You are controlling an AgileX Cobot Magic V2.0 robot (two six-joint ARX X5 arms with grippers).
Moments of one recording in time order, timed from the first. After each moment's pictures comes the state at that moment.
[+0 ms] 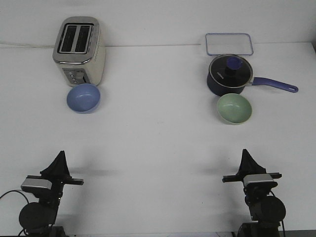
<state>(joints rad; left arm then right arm) -0.01 0.01 0.03 0.22 0.07 -0.04 0.01 0.00 0.01 0.05 -0.05 0.03</state>
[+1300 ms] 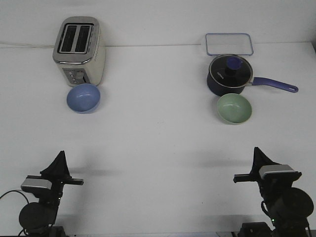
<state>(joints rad) -0.01 0.01 0.03 0.22 0.07 -0.04 0.01 0.29 0.62 -0.52 -0.05 0.05</state>
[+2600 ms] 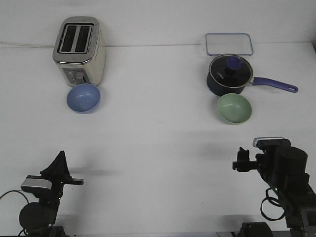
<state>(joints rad) -0.01 0.01 0.03 0.22 0.07 -0.04 0.01 0.70 0.94 -0.91 -0.05 0.05</state>
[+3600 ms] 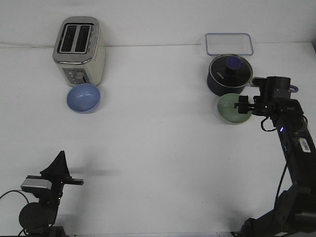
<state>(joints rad) -0.01 0.01 0.03 0.22 0.07 -0.04 -0.18 1.64 1.41 -0.70 -0.05 -0.01</state>
